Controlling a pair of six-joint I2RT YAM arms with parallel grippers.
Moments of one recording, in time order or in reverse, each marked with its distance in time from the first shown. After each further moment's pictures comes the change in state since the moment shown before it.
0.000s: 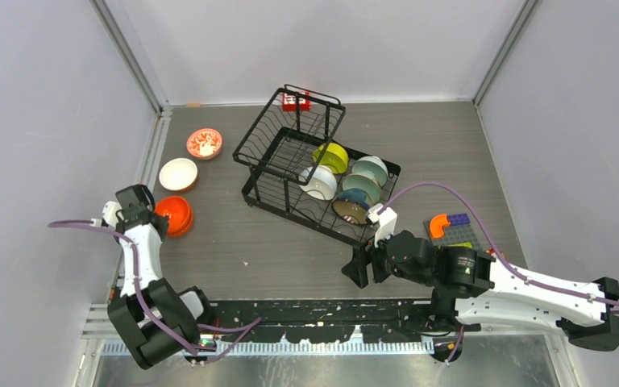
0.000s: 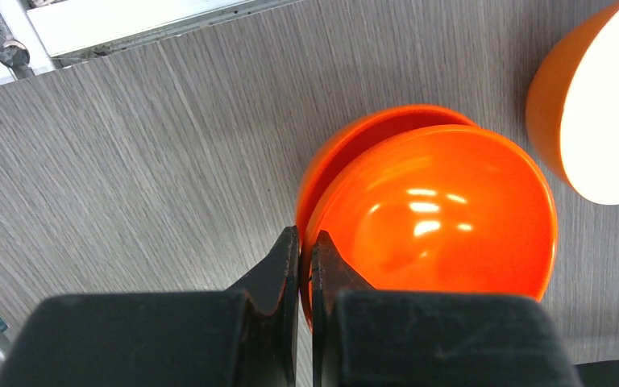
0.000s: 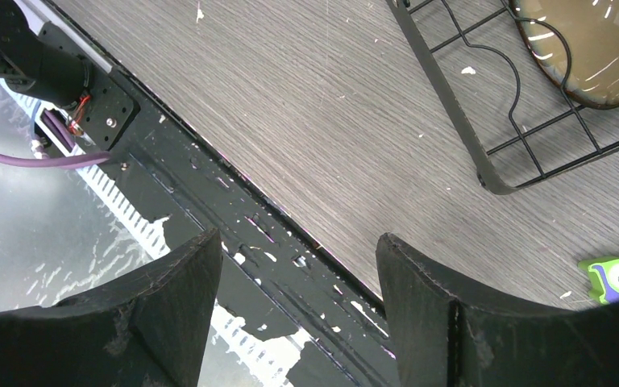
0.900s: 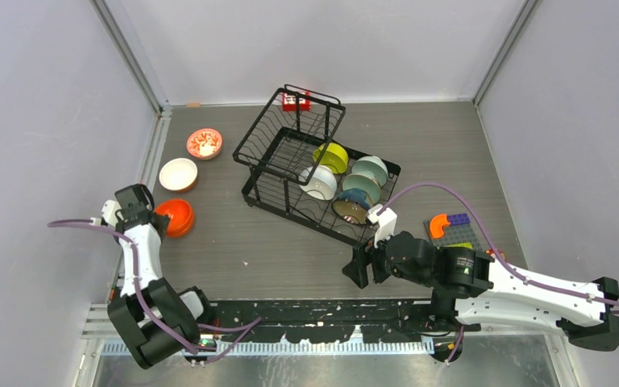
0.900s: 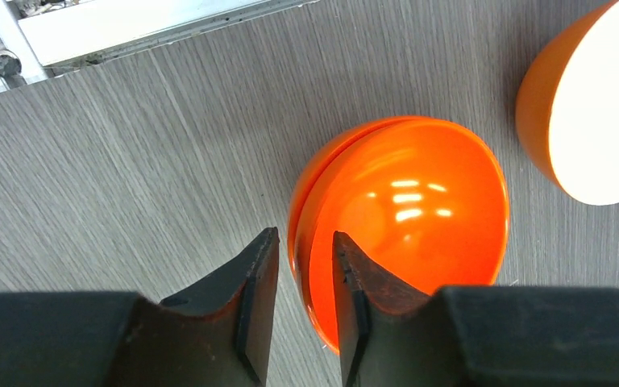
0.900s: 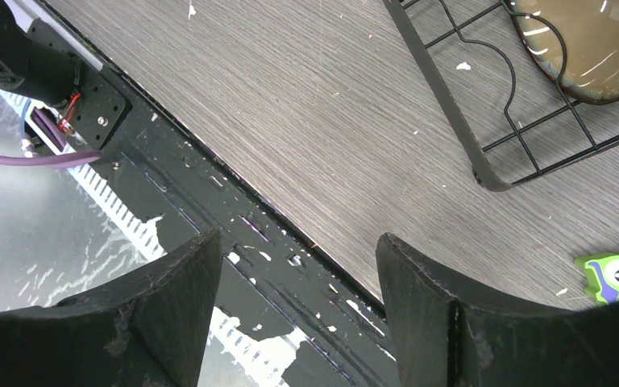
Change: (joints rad) left arm 0.004 0.018 0.000 0.021 0.007 0.008; right arm 0.000 0.000 -0.011 0.000 0.007 0.000
